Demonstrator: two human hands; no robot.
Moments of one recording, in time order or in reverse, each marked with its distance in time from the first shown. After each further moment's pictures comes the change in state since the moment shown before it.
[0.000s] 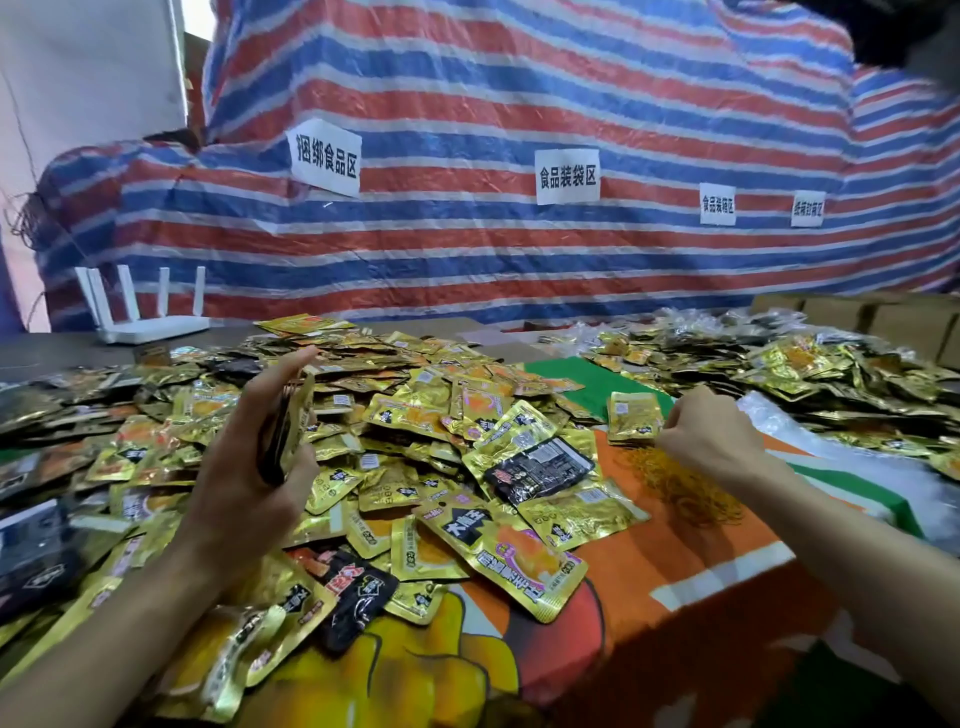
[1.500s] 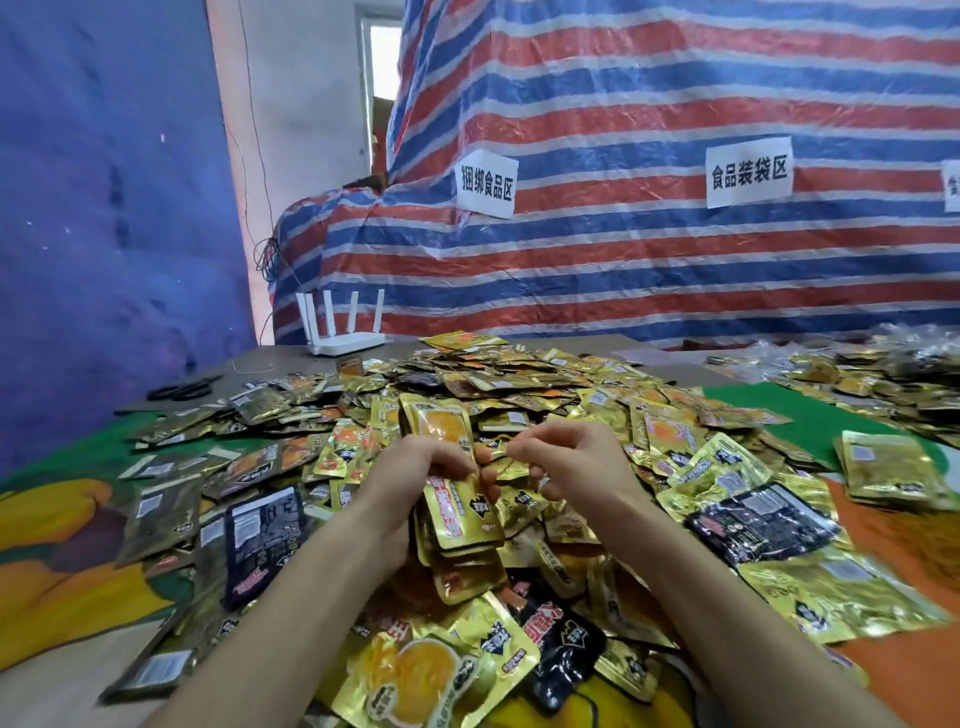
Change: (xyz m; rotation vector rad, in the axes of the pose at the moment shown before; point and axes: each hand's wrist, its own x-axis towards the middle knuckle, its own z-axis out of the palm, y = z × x) left_hand 0.019 0.005 -0.028 -0.787 0.142 -1.143; right_hand -0.088 -0.236 0.075 1.276 -0.568 -0.382
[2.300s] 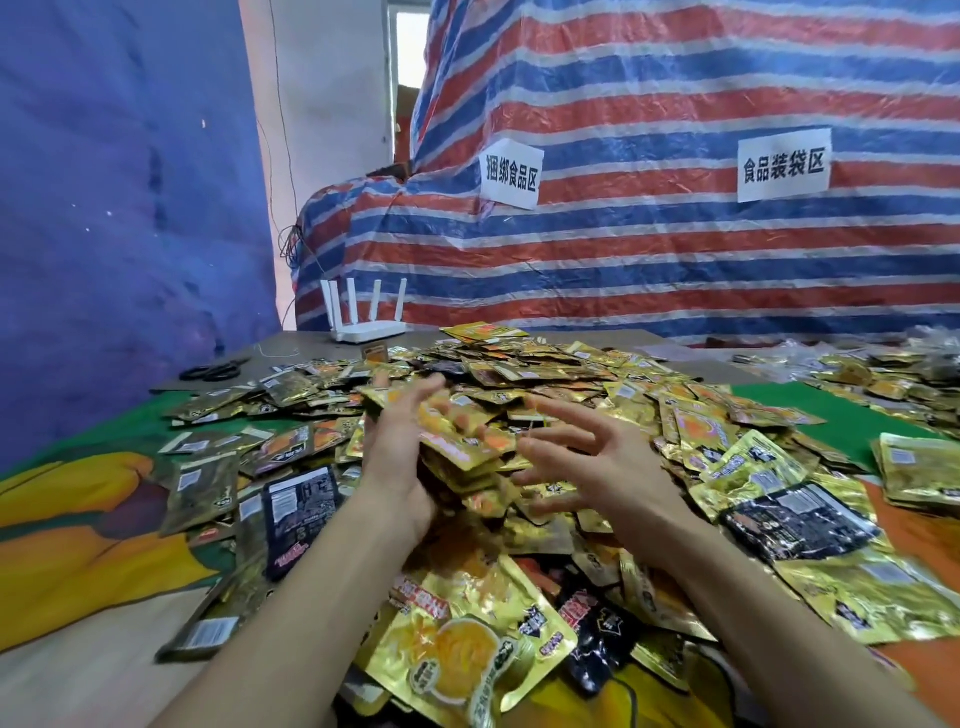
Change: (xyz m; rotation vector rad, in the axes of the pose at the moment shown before) left_hand 0.012 0.006 -0.020 -0.315 0.190 0.190; right_hand -0.012 0.002 0.006 0.148 -0.157 -0.037
